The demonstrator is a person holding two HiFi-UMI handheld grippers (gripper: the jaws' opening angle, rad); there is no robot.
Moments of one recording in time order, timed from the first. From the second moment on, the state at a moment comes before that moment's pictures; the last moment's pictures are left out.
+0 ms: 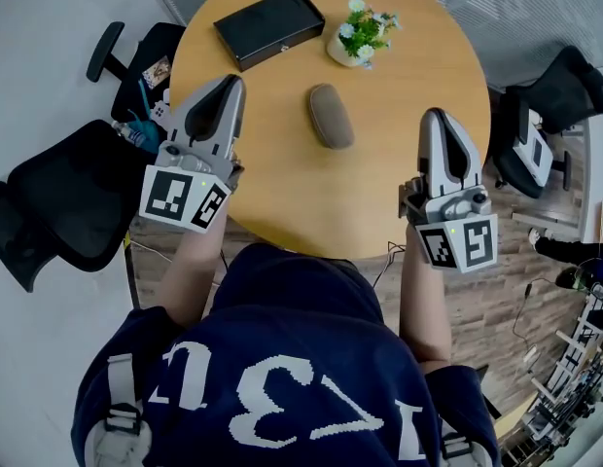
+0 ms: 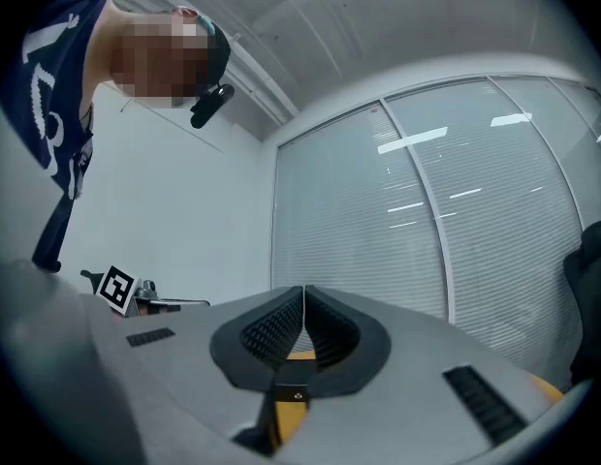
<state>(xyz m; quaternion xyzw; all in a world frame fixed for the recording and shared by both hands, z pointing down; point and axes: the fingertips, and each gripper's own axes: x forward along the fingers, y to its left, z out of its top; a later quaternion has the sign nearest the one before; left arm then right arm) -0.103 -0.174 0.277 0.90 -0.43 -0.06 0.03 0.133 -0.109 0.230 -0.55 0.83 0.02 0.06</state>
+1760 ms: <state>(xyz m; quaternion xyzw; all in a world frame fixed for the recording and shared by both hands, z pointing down) -0.095 -0.165 0.361 0.88 -0.47 0.04 0.07 0.076 -0.150 0.598 -0.48 0.82 -0.14 -0.28</state>
